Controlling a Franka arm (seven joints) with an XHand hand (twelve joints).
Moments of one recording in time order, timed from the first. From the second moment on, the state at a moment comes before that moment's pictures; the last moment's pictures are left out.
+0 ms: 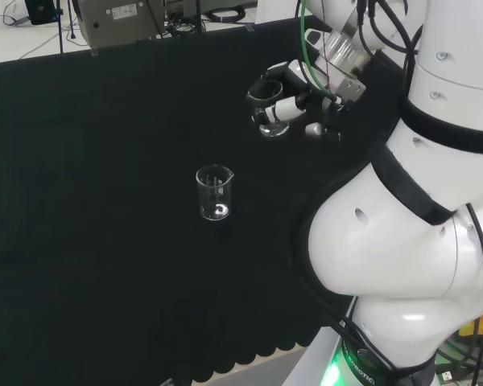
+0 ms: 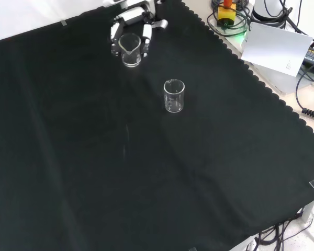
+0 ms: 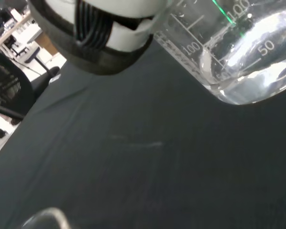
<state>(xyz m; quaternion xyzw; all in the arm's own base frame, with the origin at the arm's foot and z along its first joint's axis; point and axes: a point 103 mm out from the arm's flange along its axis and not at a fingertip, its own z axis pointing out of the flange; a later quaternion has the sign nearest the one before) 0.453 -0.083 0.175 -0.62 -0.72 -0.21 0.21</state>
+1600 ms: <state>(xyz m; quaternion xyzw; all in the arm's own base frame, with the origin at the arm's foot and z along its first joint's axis) 0.379 0.002 0.187 -0.59 -0.79 0.11 0.12</state>
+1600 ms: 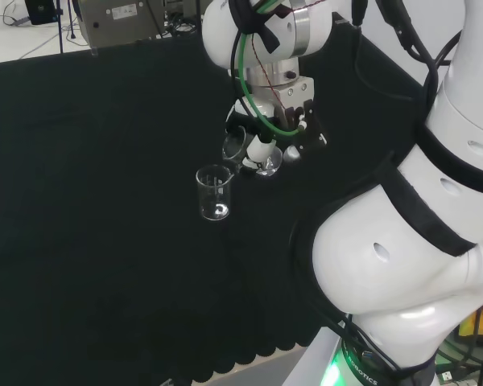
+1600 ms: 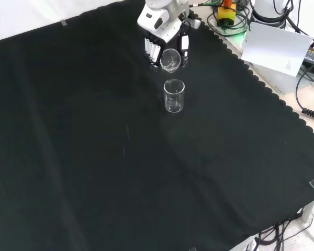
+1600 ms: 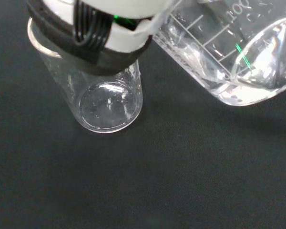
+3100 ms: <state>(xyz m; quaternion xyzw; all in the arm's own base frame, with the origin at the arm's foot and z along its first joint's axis) 0.388 0.054 0.217 -0.59 -0.78 0.23 0.03</state>
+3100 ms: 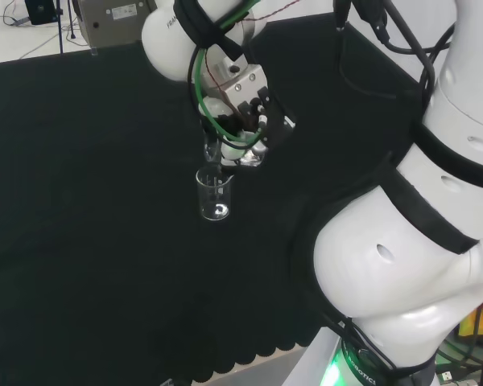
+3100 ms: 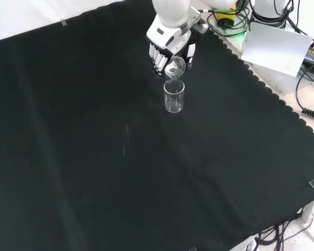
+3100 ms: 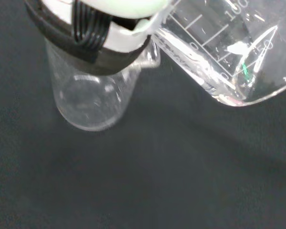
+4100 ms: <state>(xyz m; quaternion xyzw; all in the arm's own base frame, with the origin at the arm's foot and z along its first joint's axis) 0.385 0.039 0.213 -0.59 -0.75 0.30 0.01</state>
